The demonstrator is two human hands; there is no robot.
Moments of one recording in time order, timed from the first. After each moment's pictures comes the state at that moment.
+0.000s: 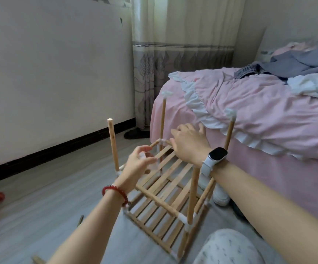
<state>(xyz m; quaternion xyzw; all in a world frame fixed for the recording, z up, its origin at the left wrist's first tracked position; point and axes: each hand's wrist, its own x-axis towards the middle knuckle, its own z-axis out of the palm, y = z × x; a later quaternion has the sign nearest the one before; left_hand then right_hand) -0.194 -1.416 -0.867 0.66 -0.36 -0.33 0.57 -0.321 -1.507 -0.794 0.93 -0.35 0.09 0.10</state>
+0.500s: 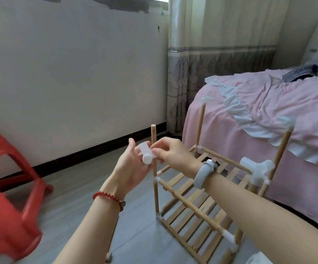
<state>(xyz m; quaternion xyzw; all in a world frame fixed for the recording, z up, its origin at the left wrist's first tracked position) -0.094 -1.344 -0.834 0.45 -0.22 -0.46 0.74 -0.196 -1.442 -0.810 0.84 -0.18 0.22 -0.47</state>
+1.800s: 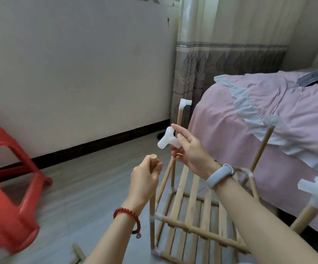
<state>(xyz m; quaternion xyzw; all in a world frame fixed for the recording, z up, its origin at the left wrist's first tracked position) -0.088 -1.366 -0.877 0.75 -0.38 -0.05 0.54 -0.168 -1.484 -0.812 0.65 -0.20 0.28 -0.68</state>
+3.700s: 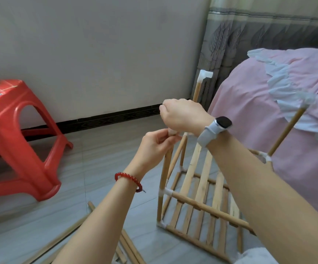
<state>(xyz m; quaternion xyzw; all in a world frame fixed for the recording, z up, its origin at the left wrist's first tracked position) -0.092 -1.335 -0.879 0.68 -0.42 -0.13 0.59 -0.137 -1.428 -0.788 0.98 -0.17 0.10 -0.04</state>
